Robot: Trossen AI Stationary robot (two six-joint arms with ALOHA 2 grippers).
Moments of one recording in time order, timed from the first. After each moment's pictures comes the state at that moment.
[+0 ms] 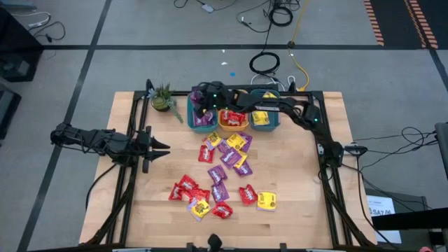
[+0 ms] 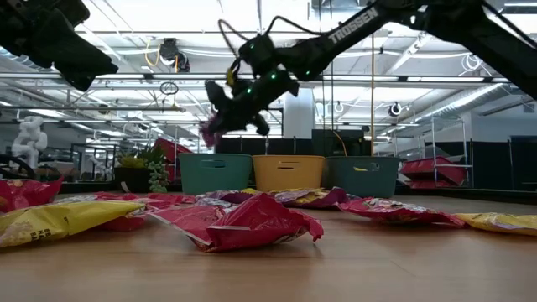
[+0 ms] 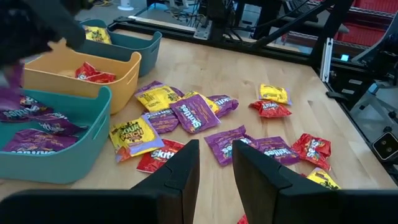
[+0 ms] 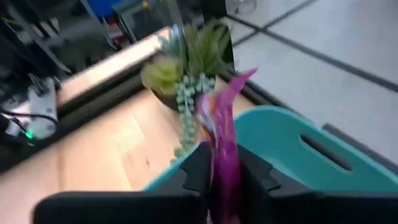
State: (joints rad) left arm -0.27 0.20 0.34 -0.46 -0.29 -0.26; right arm -0.38 2.26 1.82 -0.02 0.04 0.32
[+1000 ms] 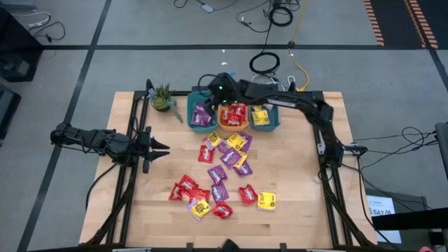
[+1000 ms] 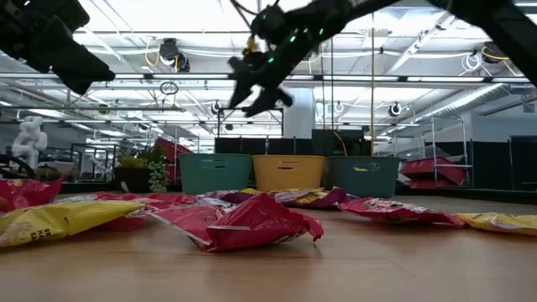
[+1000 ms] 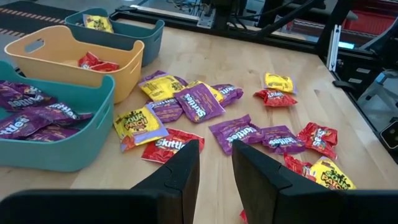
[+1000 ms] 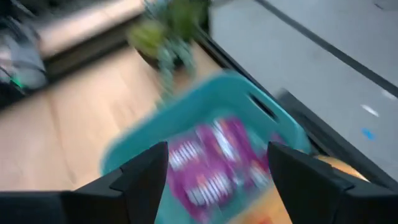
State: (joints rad) left arm -0.27 0.20 0.34 -0.51 -0.29 -0.26; right arm -0.38 2.06 1.85 -0.48 0.09 0.23
